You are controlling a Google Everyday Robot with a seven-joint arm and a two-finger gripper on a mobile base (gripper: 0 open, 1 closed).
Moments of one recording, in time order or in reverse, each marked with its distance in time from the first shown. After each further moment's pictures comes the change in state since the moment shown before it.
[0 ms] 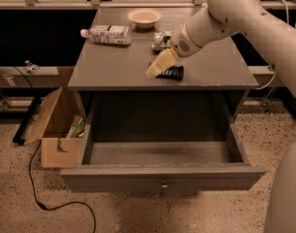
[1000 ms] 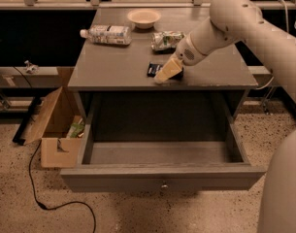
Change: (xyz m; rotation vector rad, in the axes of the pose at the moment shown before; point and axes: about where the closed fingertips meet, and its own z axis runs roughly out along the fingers) arm 0.043 -0.010 0.015 -0.018 0.082 0.074
